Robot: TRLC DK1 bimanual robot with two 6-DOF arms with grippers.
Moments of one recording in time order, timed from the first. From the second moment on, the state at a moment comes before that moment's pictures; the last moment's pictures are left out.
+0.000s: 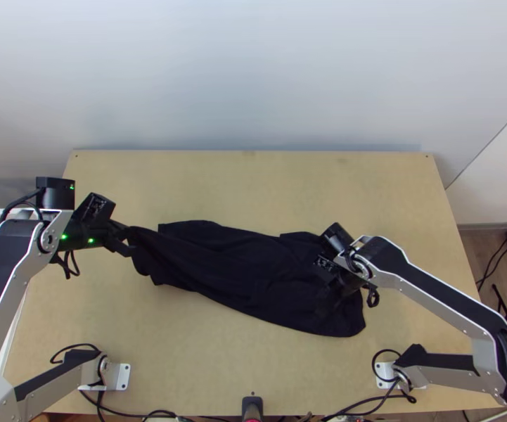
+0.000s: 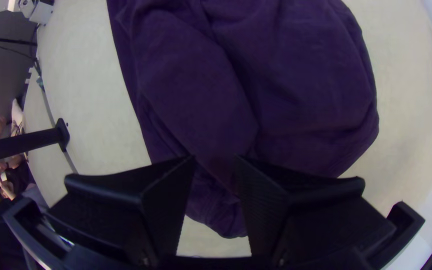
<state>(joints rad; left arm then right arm) 0.00 1.18 1.17 -0.96 0.31 0.41 0.69 1.39 0.96 -1.03 -0.18 -0.20</state>
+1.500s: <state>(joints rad) 0.34 1.08 1.43 -0.99 0.44 0.29 0.40 0.92 1.44 -1.05 -0.14 -0.09</state>
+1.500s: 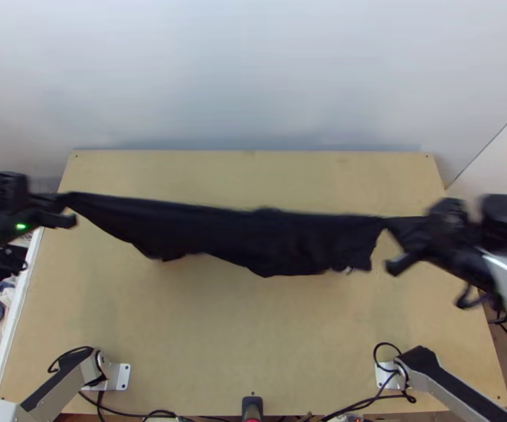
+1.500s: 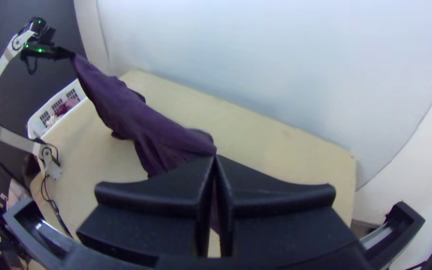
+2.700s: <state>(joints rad) 0.27 0.77 1.73 -1.10 0.40 0.27 0.38 0.66 1.67 -1.06 -0.14 0.04</state>
